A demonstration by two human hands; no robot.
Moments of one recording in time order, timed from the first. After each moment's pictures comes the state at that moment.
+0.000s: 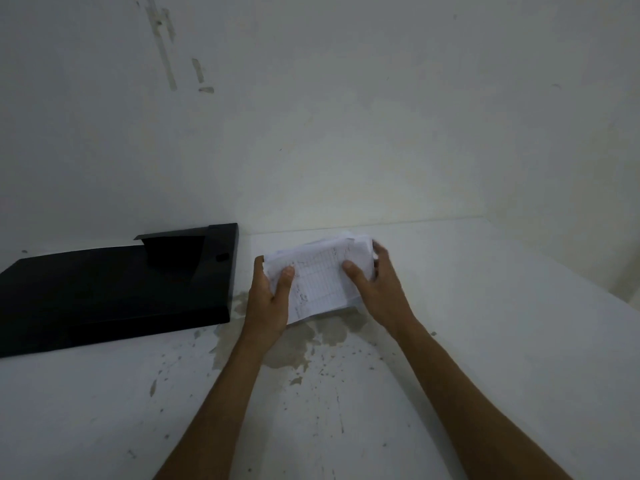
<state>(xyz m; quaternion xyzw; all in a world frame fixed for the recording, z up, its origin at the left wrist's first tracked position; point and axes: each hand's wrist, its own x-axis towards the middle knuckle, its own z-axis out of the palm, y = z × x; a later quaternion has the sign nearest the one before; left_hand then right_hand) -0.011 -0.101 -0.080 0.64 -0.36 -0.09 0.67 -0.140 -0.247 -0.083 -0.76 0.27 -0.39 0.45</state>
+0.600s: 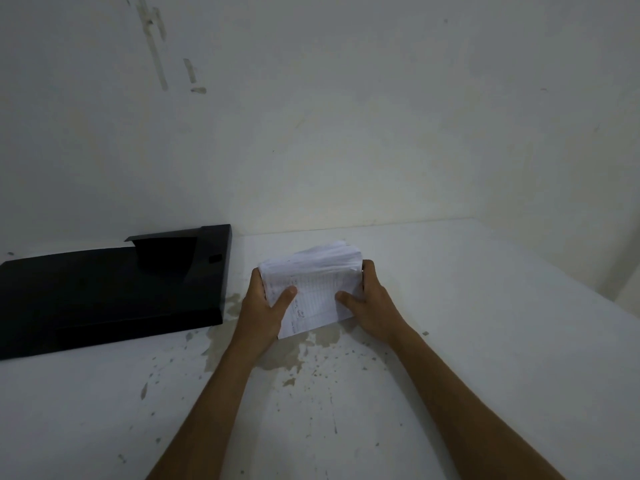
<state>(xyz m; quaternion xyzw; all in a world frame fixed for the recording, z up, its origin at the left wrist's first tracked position) -0.008 -0.095 -0.087 0.68 -0.36 -0.13 0.63 -0.155 -0.241 -0.087 -0.82 0.25 -0.29 0.42</state>
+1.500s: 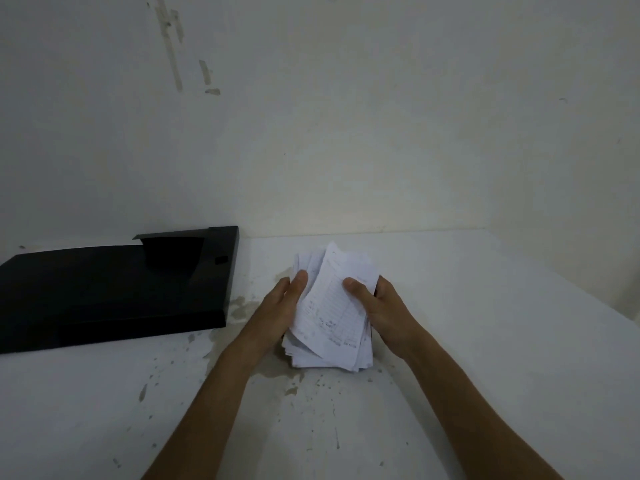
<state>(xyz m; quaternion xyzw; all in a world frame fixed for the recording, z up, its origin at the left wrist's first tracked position) -0.016 -0.094 -0.069 0.67 -0.36 -0.32 0.56 -0.158 -0.235 -0.075 -0.68 0.19 -0.31 0.63</state>
